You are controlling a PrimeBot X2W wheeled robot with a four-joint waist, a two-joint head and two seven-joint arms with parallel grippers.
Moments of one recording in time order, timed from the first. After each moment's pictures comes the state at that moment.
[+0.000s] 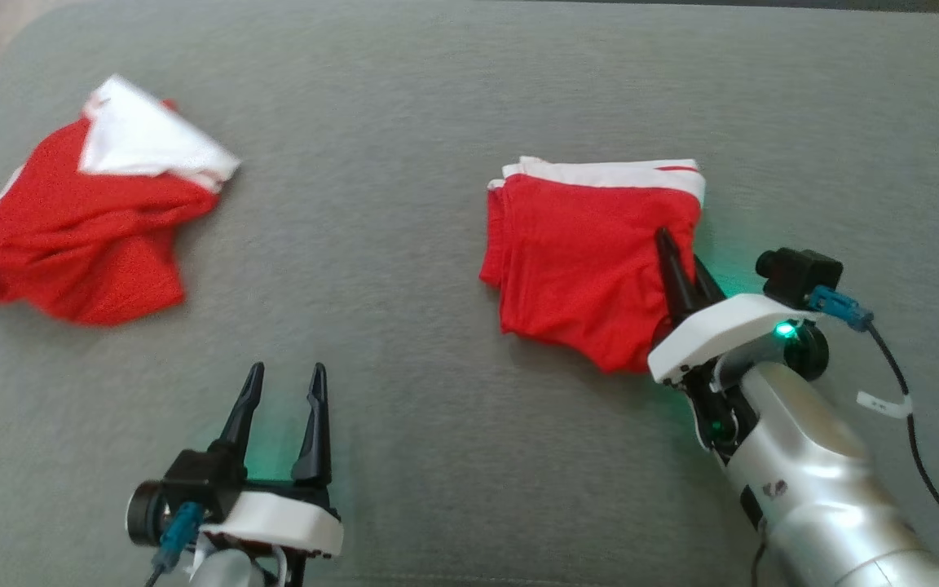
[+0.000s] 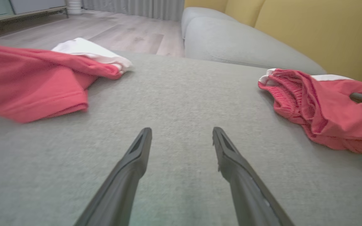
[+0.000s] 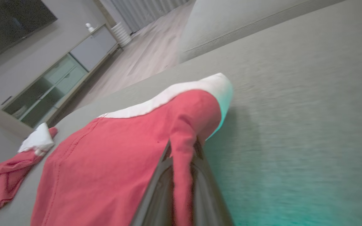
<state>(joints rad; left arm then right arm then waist) -0.10 0.04 -0.19 0.38 -0.22 -0.05 -0.26 -0.60 -0.06 0.42 0.93 0.68 0.13 -0.26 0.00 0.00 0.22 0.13</state>
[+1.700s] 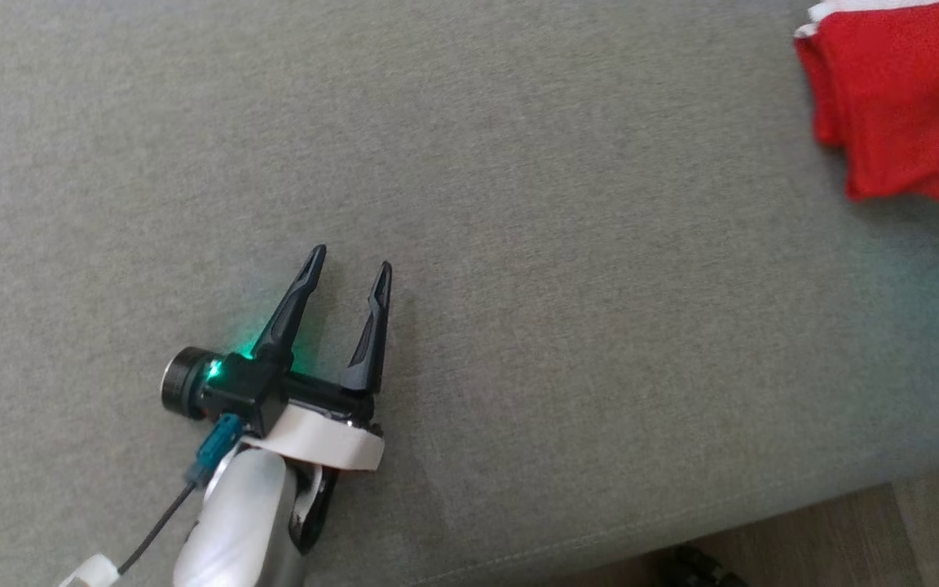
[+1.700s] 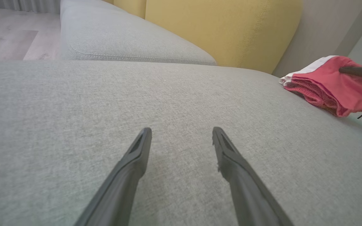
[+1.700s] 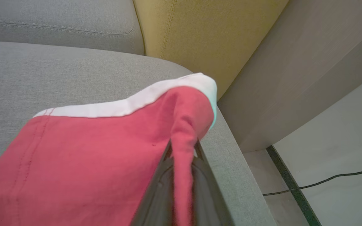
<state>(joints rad) -0.28 0.03 -0.26 0.34 -0.12 -0.13 -0.27 -1.01 -0.38 -0.10 1.21 -0.11 0.13 -0.16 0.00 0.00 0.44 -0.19</state>
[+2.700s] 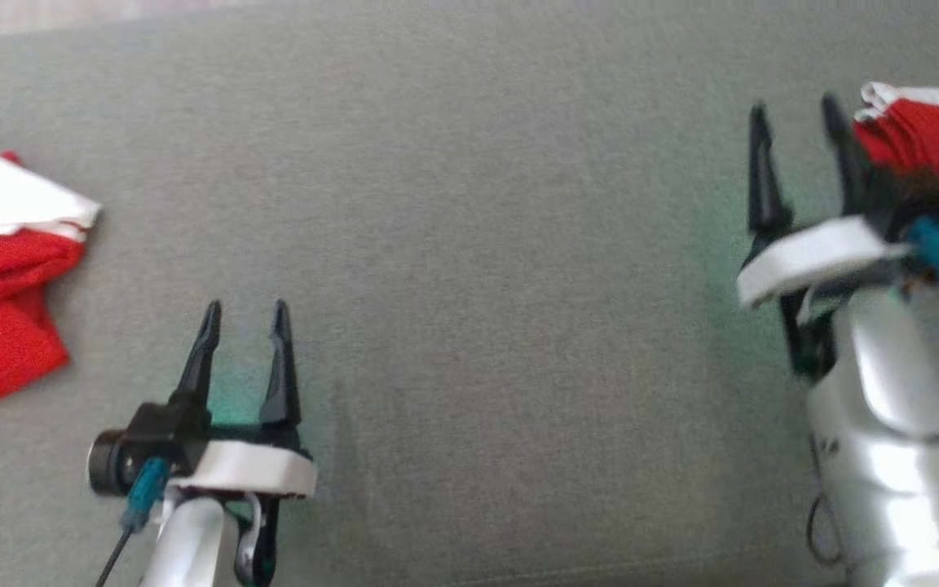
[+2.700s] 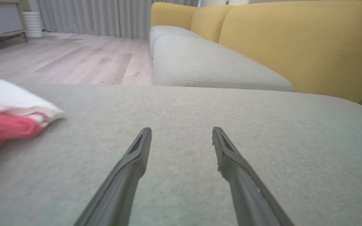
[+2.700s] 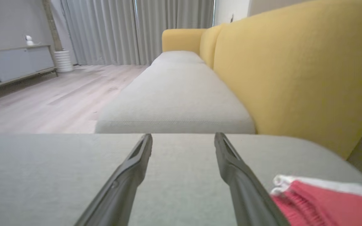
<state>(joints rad) -0.20 0.04 -0.12 0.35 -0.17 -0.05 -0.26 -0.61 -0.07 -0.04 0.64 -0.01 0.13 -0.25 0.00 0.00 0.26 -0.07</state>
